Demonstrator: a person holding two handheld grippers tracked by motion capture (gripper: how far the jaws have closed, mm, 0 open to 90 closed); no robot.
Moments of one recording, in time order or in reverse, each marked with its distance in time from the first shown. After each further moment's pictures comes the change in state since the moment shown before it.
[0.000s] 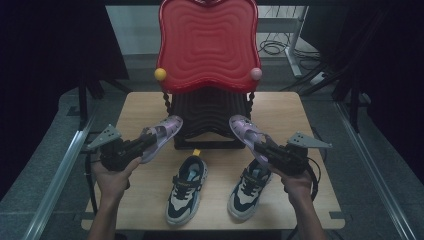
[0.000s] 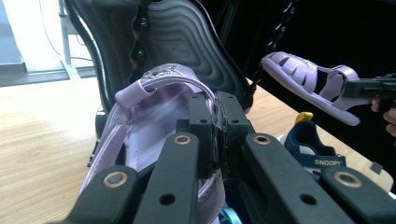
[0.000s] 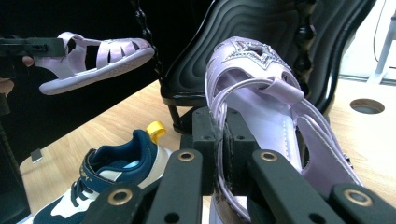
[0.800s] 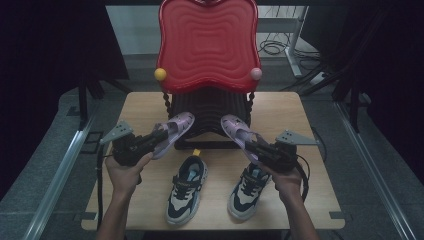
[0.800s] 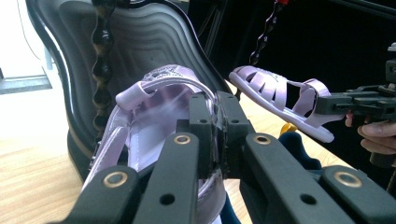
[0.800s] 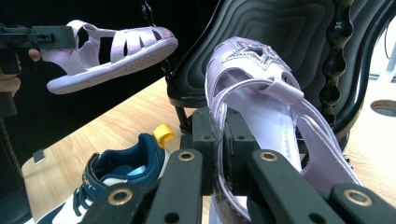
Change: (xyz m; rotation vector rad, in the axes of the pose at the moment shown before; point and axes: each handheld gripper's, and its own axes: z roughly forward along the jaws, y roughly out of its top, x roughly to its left) left arm -0.012 0.009 0.027 -0.022 -0.049 -0.005; right arm 0.008 0.002 0.023 0.011 0.011 0.004
